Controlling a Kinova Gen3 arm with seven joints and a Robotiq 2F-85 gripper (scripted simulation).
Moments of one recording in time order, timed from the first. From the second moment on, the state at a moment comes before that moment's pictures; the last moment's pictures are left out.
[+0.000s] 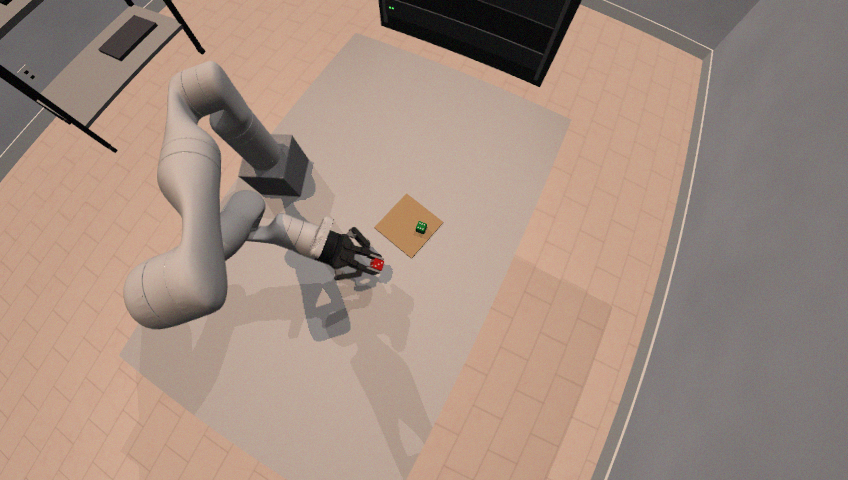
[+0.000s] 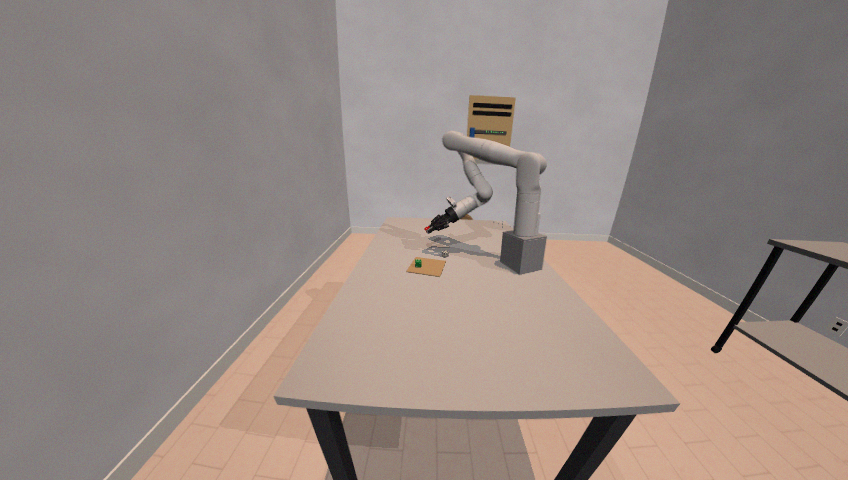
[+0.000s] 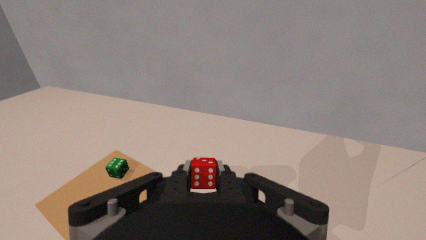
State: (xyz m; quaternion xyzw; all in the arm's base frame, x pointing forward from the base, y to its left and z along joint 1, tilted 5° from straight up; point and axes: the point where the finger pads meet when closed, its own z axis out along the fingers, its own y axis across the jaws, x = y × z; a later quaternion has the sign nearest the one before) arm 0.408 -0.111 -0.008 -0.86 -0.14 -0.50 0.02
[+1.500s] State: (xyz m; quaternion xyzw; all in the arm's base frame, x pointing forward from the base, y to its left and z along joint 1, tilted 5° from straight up) arm 0.404 -0.121 -0.066 -0.84 -0.13 -0.52 0.02
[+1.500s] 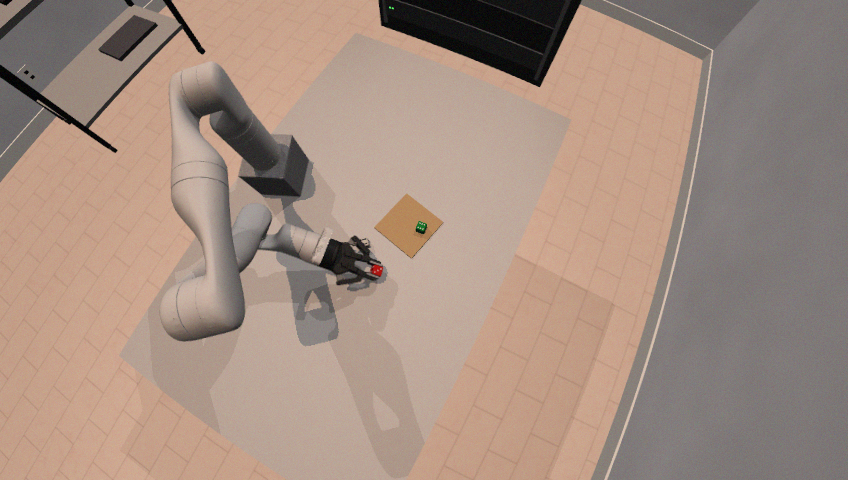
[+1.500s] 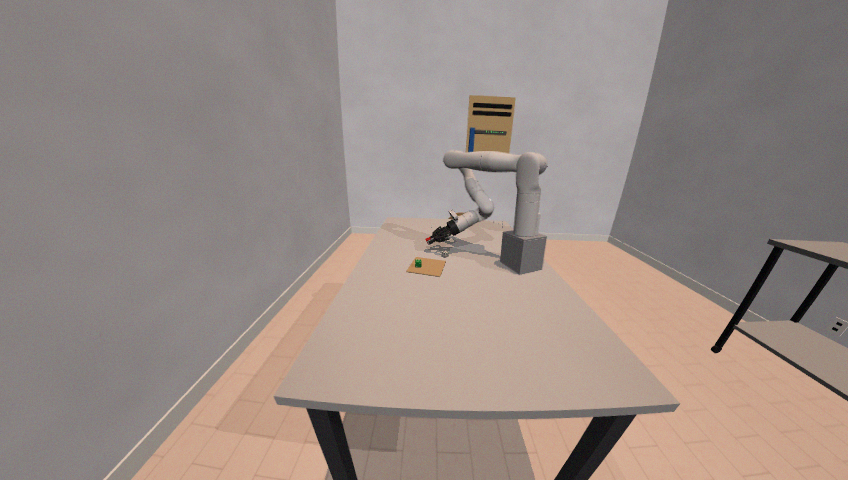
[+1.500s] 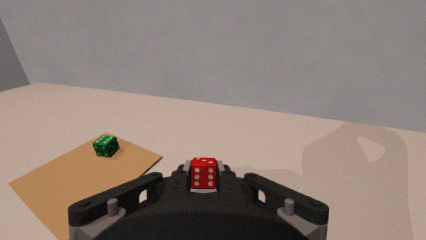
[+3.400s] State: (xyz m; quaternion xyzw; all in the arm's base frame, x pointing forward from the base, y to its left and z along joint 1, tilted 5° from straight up) arm 0.403 -0.121 -0.091 -0.84 -0.13 -0.52 0.03
